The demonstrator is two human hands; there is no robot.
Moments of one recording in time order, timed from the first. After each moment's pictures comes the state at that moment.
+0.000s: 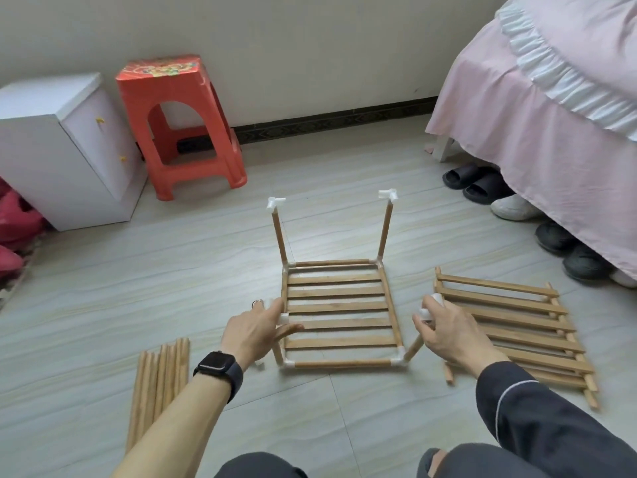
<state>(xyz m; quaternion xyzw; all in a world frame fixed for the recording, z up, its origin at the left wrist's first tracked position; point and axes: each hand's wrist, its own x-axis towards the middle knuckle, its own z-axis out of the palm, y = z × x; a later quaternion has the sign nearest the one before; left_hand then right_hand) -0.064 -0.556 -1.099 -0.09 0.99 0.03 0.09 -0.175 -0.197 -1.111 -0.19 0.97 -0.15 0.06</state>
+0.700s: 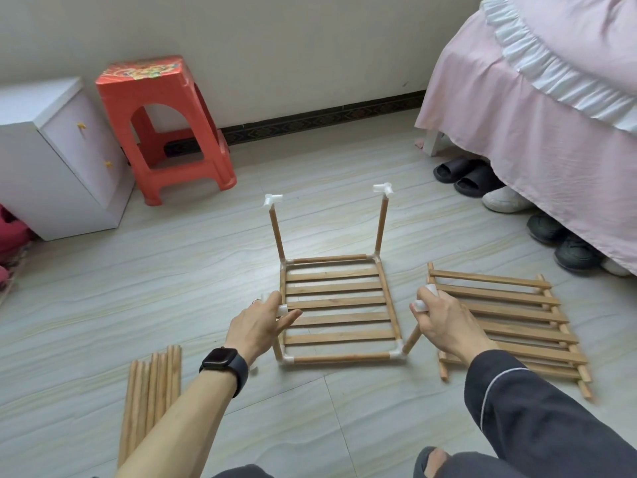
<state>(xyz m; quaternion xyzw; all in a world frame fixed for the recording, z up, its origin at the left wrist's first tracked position) -0.092 -0.544 -1.113 -0.12 0.98 0.13 0.05 -0.190 -0.194 -1.104 -0.15 0.97 -0.17 0.08</state>
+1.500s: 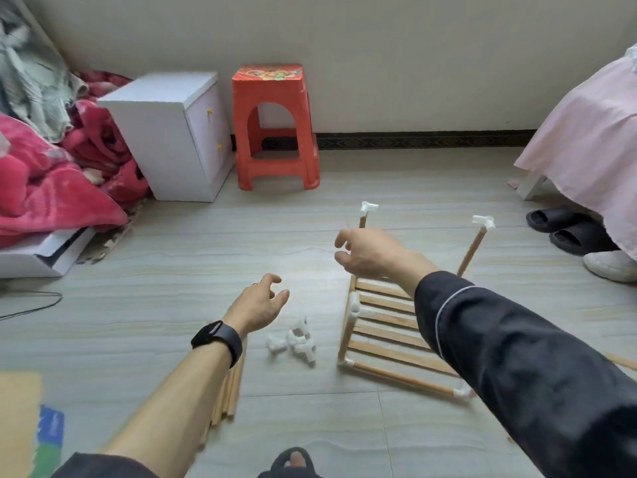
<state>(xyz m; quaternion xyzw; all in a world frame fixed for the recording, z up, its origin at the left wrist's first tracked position) -0.016 -0.666 -1.068 -0.30 0.90 0.33 0.05 -0.171 -0.487 -0.954 -0.39 0.90 -0.10 0.15</state>
